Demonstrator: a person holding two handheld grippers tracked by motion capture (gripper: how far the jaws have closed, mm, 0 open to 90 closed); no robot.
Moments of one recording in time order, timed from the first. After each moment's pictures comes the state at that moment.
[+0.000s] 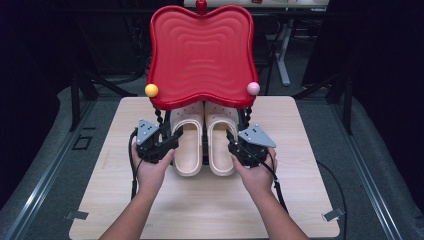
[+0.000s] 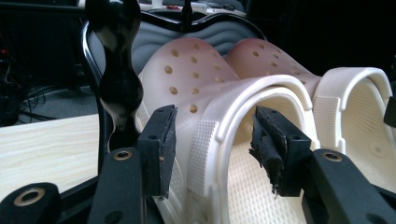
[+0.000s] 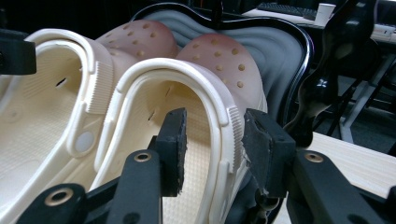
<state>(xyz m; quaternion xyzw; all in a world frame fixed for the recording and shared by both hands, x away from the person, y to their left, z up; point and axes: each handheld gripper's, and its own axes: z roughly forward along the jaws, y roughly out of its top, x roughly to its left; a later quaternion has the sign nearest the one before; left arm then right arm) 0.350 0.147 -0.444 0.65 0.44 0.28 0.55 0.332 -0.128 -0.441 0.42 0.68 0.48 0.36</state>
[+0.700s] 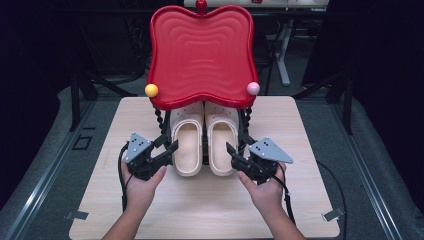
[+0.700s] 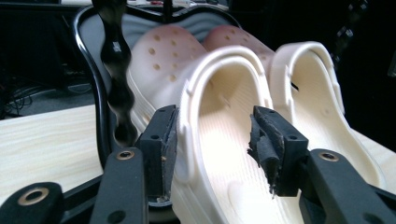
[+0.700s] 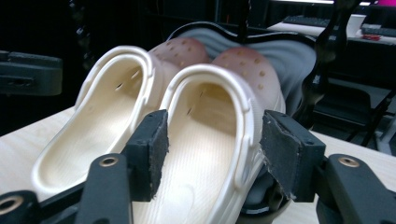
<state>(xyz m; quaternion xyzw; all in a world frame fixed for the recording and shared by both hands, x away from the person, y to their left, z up) 0.304 0.162 -0.447 0.67 0.42 0.27 0.55 0.290 -0.146 -0.434 0.38 0.68 0.53 0.33</state>
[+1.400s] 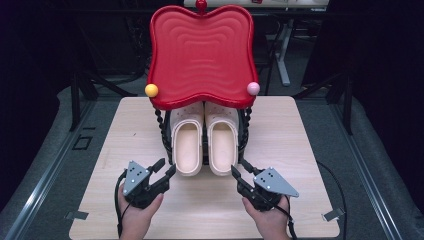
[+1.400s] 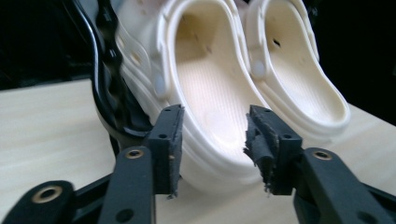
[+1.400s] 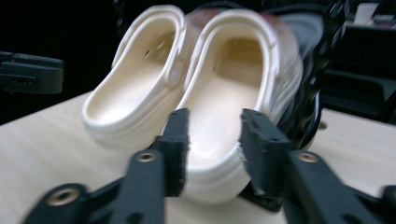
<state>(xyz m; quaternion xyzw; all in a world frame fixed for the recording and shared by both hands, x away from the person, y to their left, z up) 0.250 0.165 -0.480 0.69 0.42 0.26 0.53 0.239 -0.153 -0.474 0.38 0.68 0.54 0.31</state>
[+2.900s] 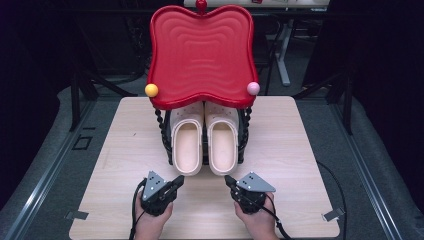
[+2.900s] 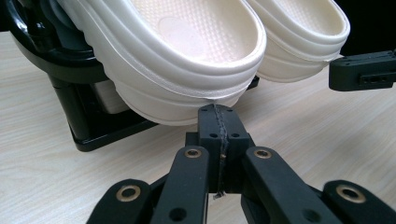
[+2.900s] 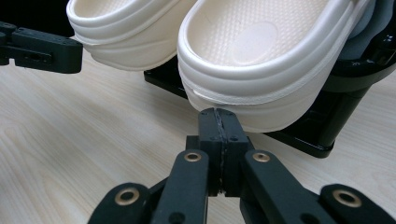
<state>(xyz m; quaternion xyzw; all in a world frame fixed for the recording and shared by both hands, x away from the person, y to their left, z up) 0.256 0.145 -0.525 0.73 0.40 0.22 0.51 0.256 -0.133 -0.526 0.40 0.74 0.48 0.24</state>
